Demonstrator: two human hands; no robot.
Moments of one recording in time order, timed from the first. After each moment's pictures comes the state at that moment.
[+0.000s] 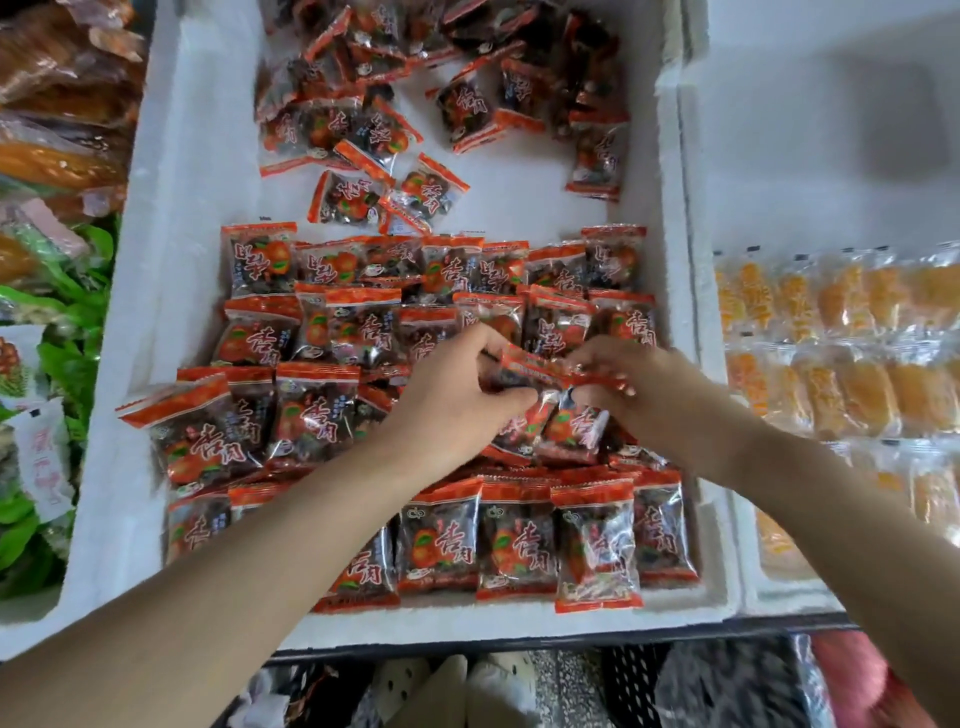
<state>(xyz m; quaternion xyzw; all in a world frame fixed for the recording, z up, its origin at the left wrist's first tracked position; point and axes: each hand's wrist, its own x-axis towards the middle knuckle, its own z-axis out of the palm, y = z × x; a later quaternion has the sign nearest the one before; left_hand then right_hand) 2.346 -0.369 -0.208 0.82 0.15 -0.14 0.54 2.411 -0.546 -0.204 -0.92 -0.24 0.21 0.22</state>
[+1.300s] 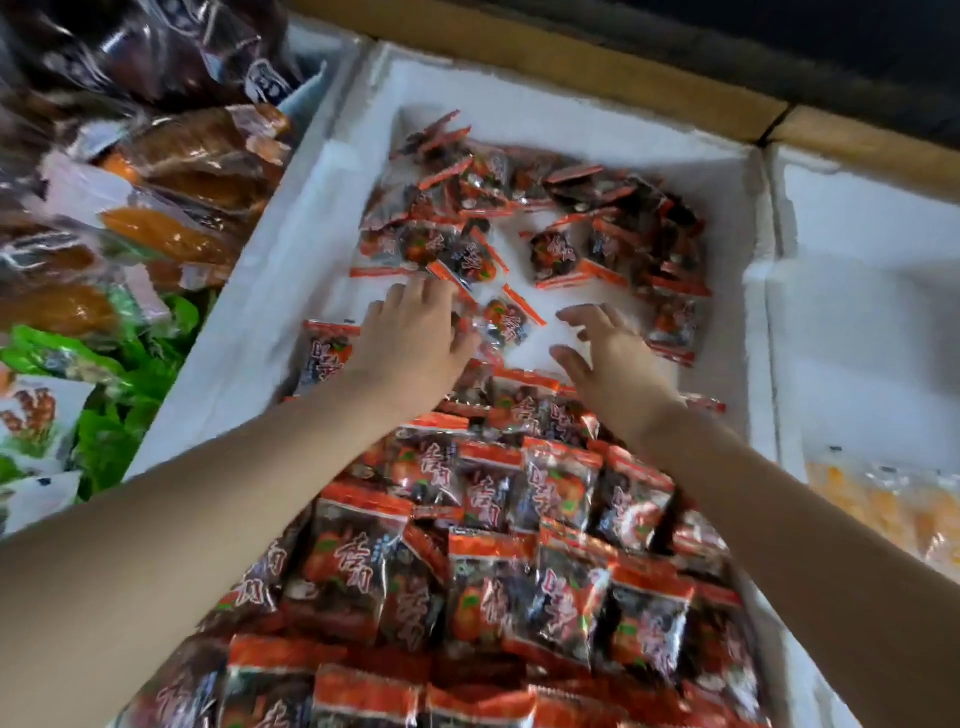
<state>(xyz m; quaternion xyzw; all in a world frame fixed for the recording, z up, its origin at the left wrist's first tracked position) 2.449 -0.253 -0.233 0.98 0.14 0.05 0.14 2.529 -0.433 -0.225 -0.93 -0.30 0.06 0.20</state>
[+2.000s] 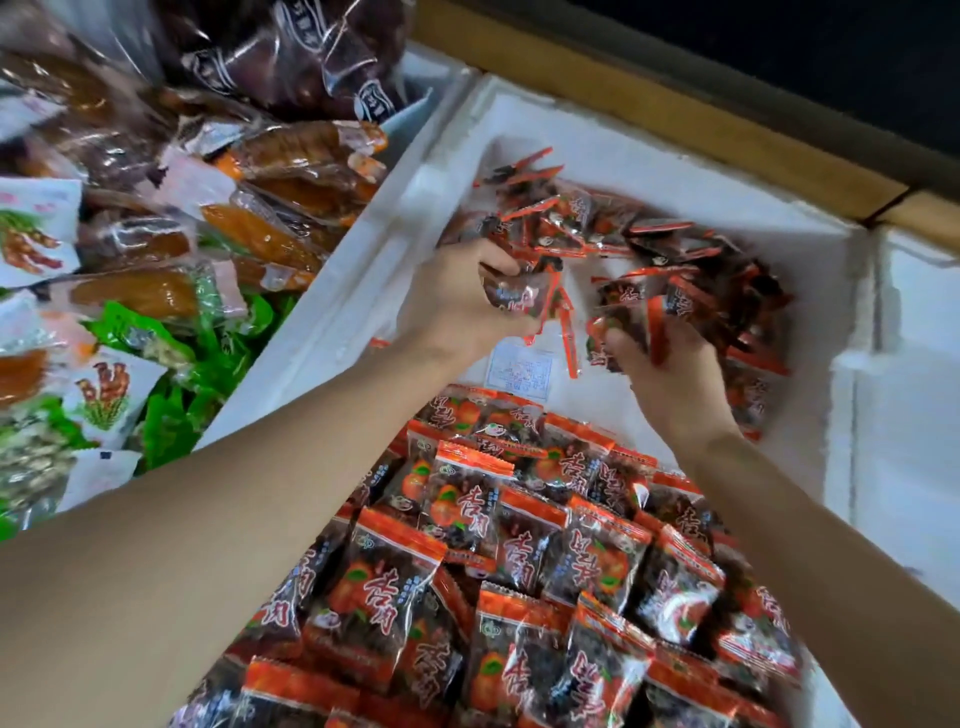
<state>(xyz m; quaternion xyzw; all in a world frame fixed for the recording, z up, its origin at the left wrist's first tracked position) 2.468 -0.224 -0.209 0.80 0.26 0.21 0.50 2.551 -0.391 -0.211 -0.90 -0.17 0.05 0.40</state>
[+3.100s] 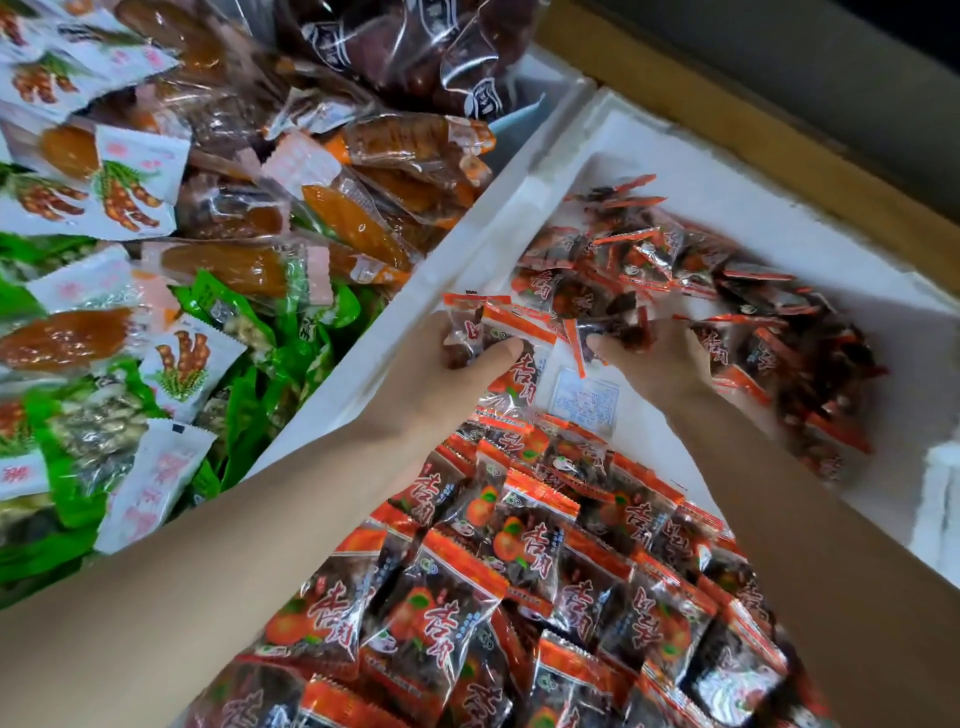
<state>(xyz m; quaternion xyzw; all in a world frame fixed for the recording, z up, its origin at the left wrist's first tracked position) 2.395 -0.208 -0.229 0.61 0.36 0.17 0.69 2.589 -0.310 -0.238 -0.95 -0.18 0.12 0.22</state>
